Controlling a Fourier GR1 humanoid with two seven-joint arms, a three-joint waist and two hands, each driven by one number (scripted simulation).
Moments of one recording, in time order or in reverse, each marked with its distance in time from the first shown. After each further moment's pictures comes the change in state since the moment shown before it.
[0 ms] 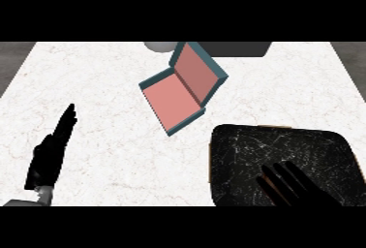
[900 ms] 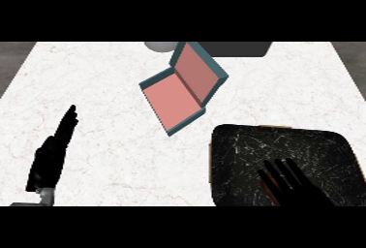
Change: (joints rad) left arm 0.023 -0.080 0.074 -0.016 -0.088 -0.073 0.003; right arm 0.059 0.126 -0.019 0.164 0.217 -0.061 -0.047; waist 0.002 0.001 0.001
